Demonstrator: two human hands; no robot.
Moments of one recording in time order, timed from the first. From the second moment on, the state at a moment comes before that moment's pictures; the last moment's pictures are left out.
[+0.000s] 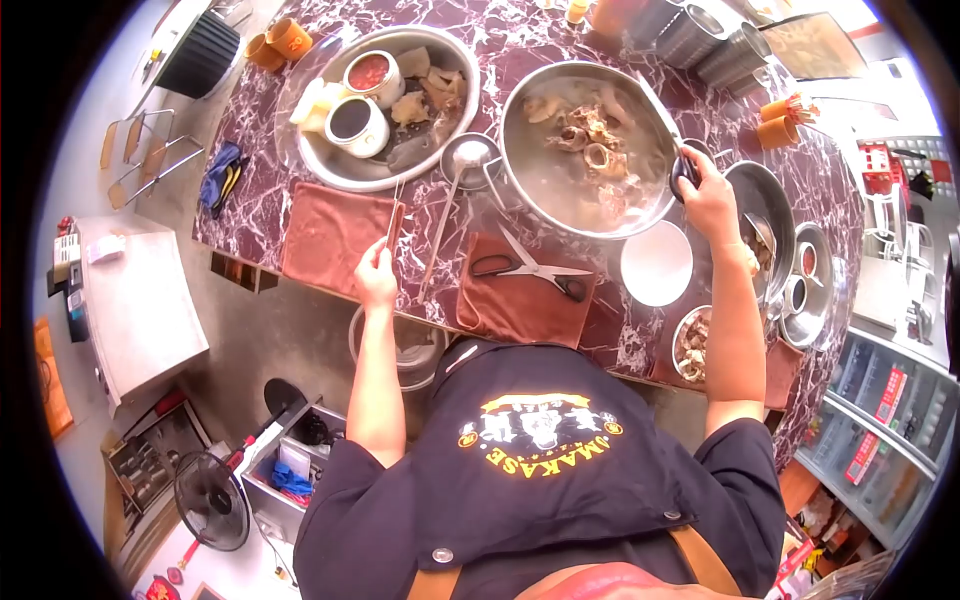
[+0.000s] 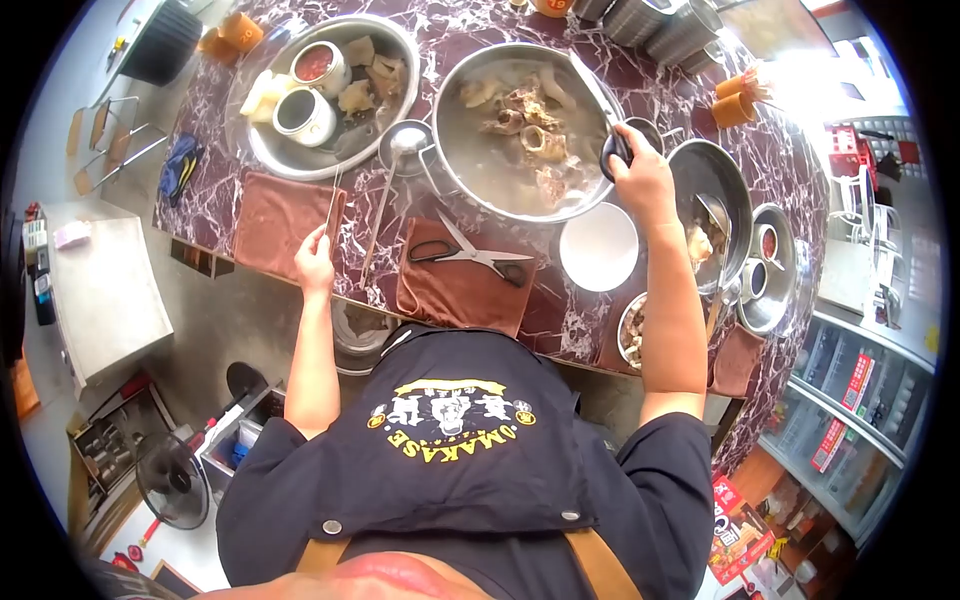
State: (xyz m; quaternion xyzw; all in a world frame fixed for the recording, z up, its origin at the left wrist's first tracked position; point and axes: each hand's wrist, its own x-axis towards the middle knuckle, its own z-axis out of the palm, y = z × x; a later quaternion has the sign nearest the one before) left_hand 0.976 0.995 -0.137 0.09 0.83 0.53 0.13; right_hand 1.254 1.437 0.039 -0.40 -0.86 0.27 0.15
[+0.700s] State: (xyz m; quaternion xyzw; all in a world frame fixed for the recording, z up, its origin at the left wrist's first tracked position) left_hand 1.023 0.970 -0.112 -0.02 0.85 0.52 0.10; right_hand 1.266 1.507 -0.054 -0.33 -0.92 0.18 0.09
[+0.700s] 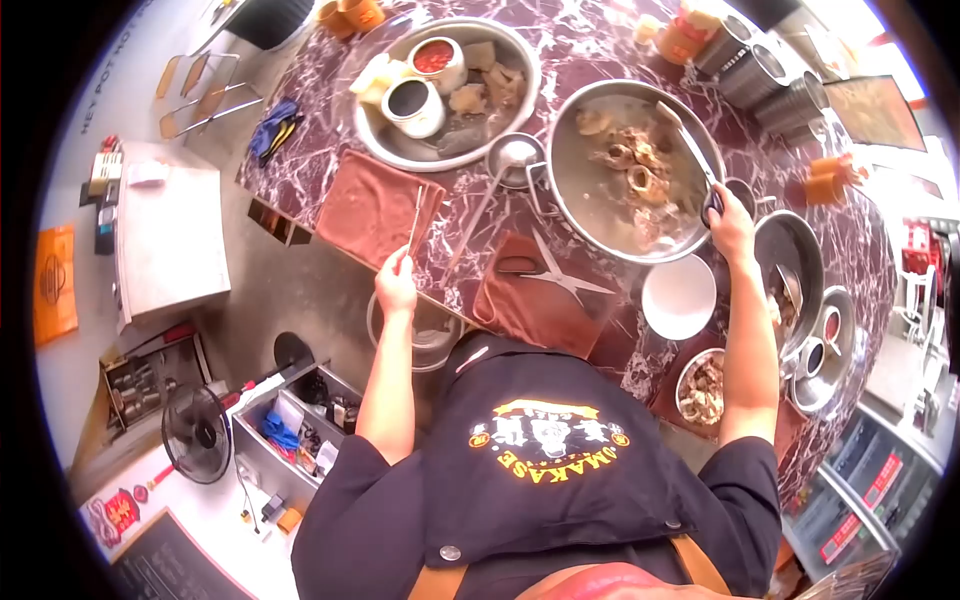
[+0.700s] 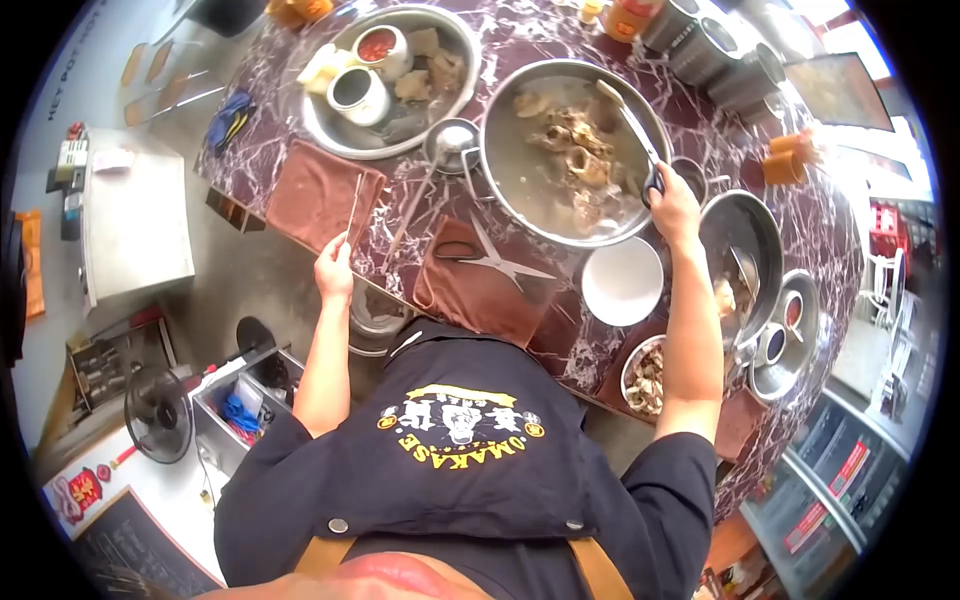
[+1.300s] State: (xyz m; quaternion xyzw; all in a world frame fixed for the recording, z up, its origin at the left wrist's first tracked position) left_hand 0.943 0.952 -0.141 0.02 0.82 0.56 0.13; right_hand 1.020 1.436 0.019 -0.22 -0.96 0.18 0.01
